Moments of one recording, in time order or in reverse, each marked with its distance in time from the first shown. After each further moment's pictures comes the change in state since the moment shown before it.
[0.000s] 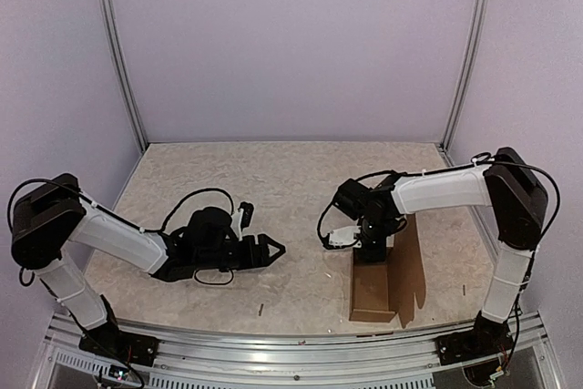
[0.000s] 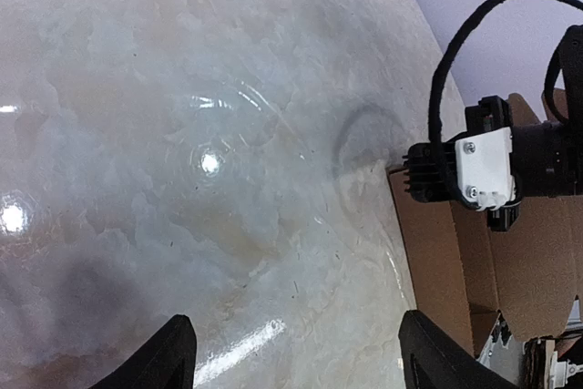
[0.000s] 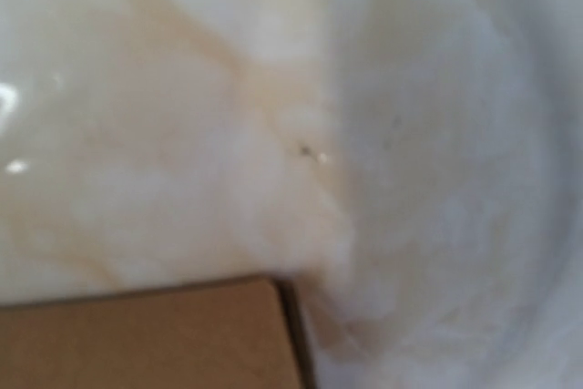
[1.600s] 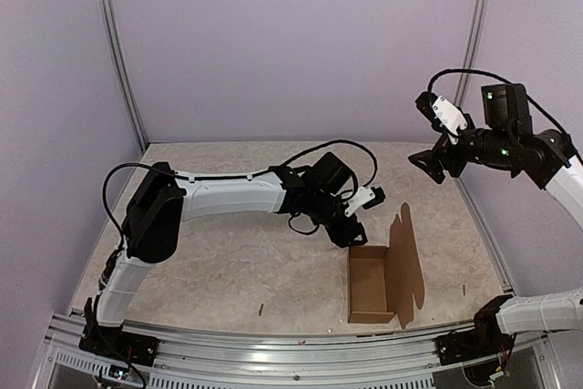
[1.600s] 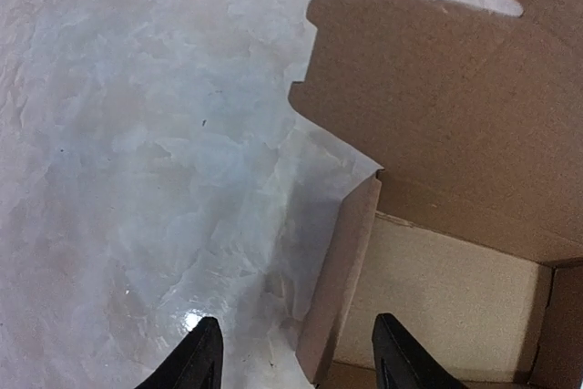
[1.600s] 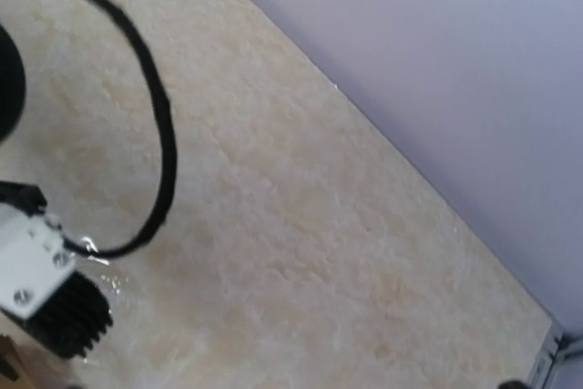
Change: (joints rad) left arm -0.098 0.719 1.379 -0.974 0.216 1.004; right arm -0.373 -0.820 0.048 0.103 -0.289 0.125
